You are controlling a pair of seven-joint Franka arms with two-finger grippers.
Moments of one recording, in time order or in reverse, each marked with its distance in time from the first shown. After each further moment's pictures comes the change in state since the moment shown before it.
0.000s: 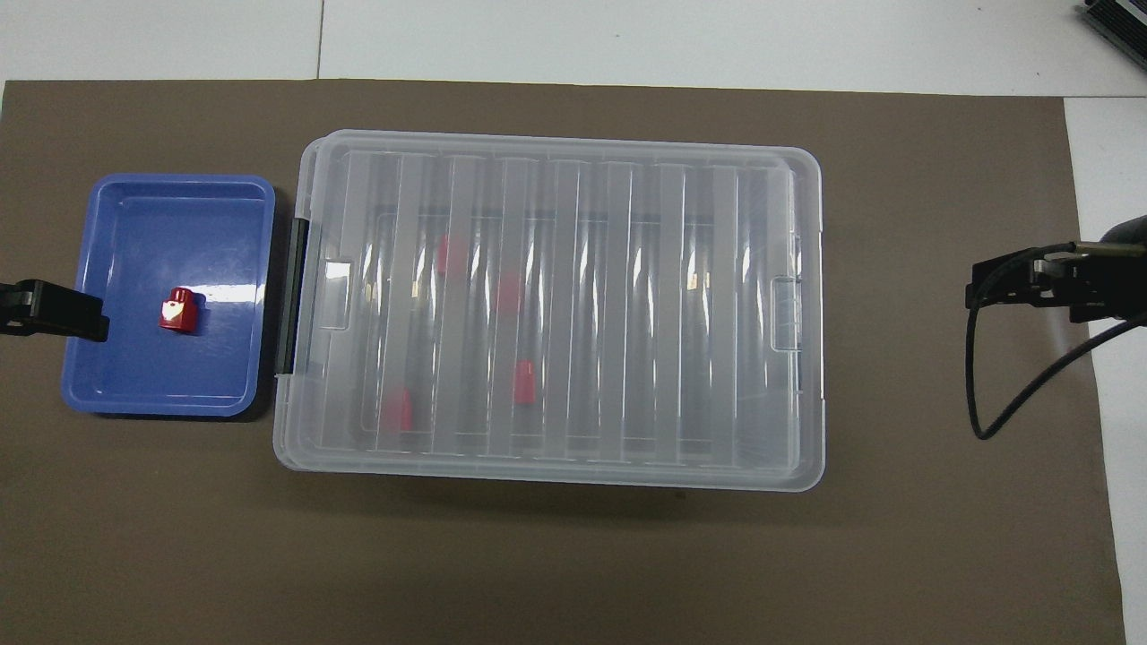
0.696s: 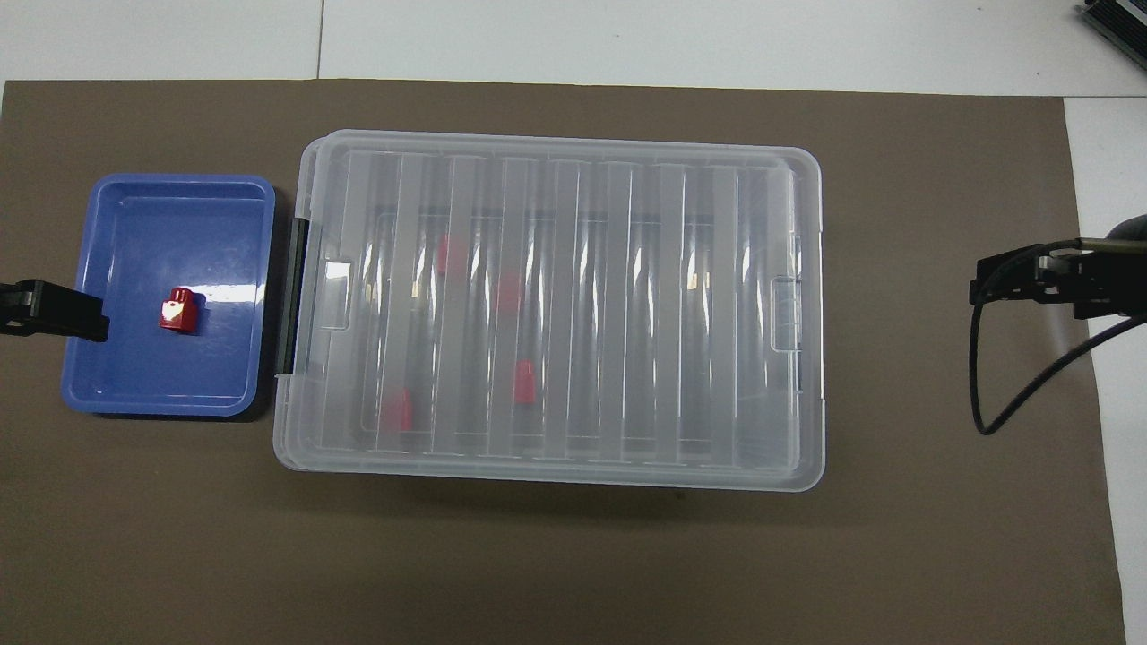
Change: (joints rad) left arm 0.000 0.000 0.000 0.000 0.000 0.000 0.000; right arm -0.002 0.000 -0.002 -0.002 0.000 0.021 0.000
